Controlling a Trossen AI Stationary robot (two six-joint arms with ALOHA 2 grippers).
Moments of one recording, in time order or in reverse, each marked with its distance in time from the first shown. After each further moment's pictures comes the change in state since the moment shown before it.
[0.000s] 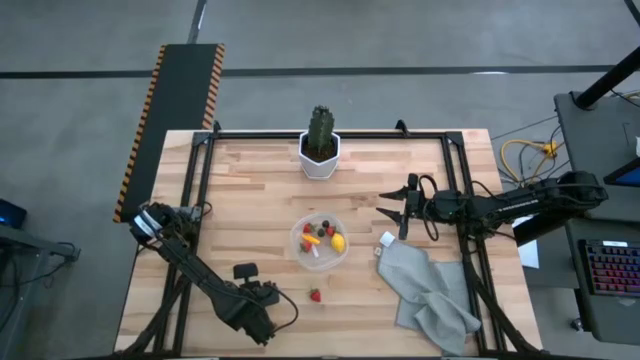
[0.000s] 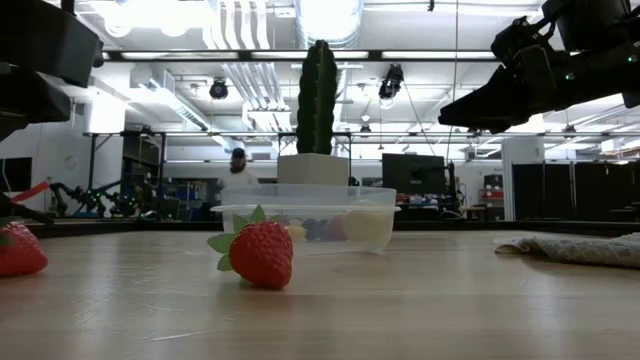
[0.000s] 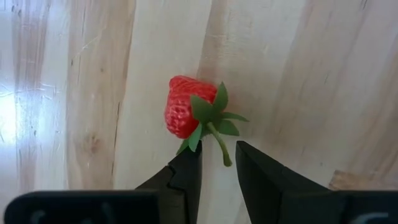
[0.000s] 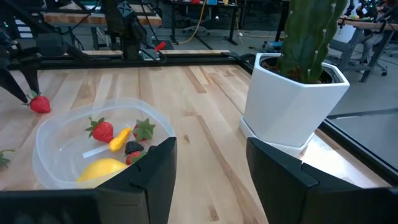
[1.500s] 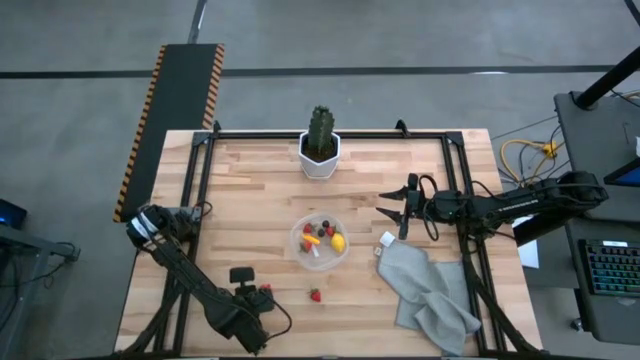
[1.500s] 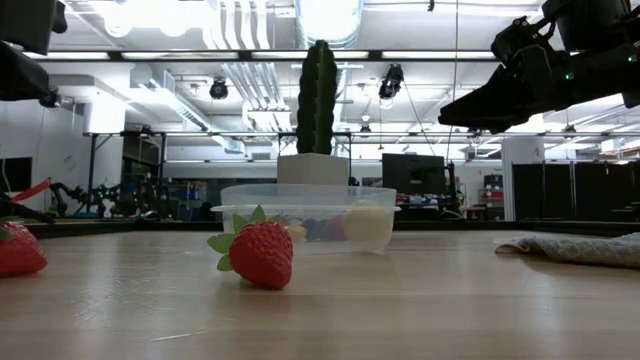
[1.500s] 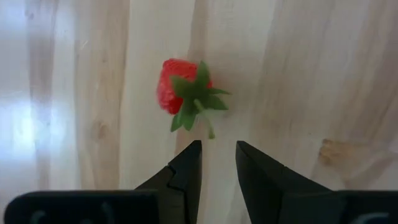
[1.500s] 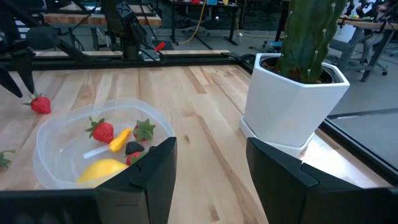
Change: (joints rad) left arm -0.060 0.001 0.039 -0.067 -0.034 -0.001; right arm 0.000 0.000 0.000 0.002 0.000 0.003
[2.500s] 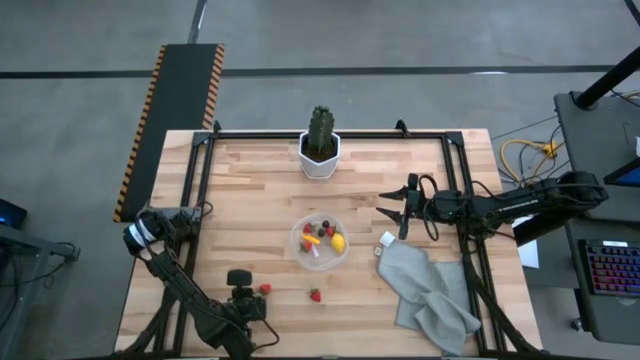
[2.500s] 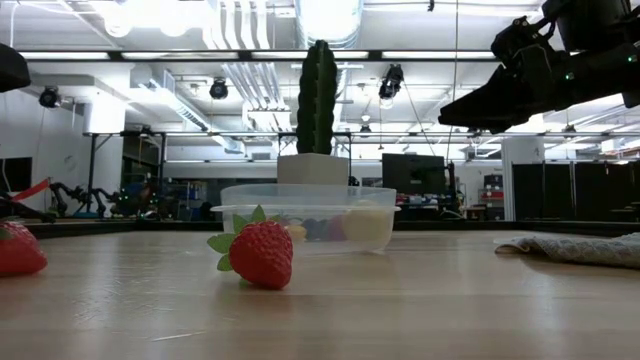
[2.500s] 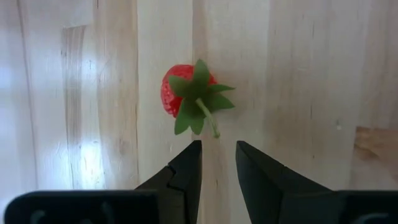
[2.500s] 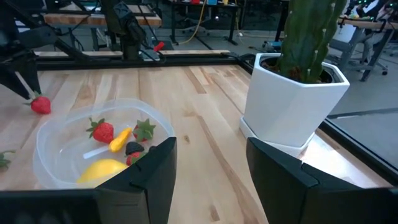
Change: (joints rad) left arm -0.099 0.039 -0.032 0.001 -0.179 0.049; right arm 0.000 0.000 0.000 0.000 0.000 0.002
